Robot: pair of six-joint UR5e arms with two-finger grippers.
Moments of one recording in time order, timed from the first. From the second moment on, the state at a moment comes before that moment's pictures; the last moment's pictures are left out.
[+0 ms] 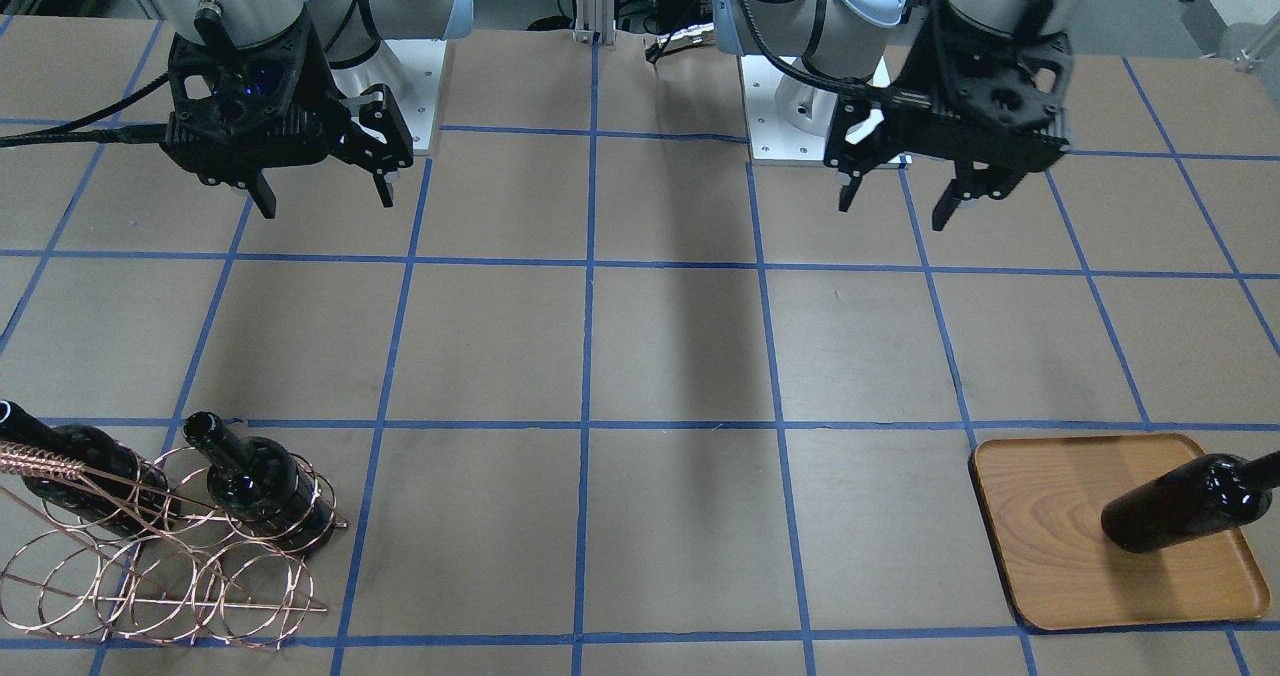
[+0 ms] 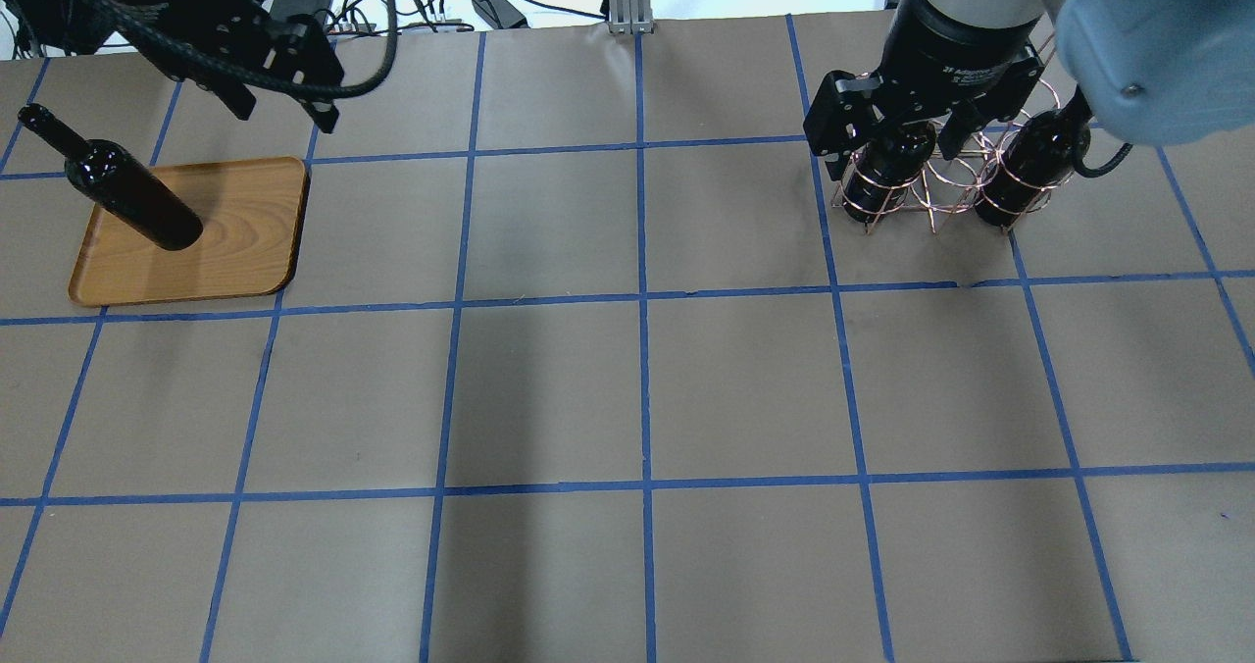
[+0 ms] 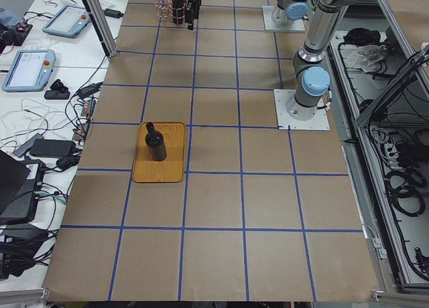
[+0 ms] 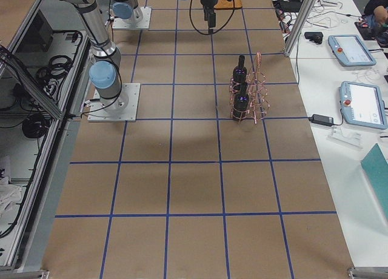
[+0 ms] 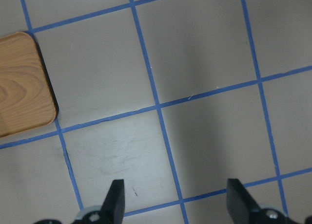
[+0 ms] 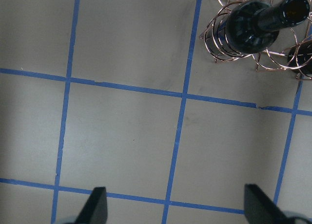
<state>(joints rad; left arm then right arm) -1.62 -1.60 -1.40 -1.64 1.57 0.19 1.64 -1.57 1.54 -1.59 -1.57 -0.08</state>
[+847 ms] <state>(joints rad) -1.68 -1.57 -1.45 -1.60 1.58 0.13 1.64 -1.57 1.54 -1.59 -1.57 -0.08</state>
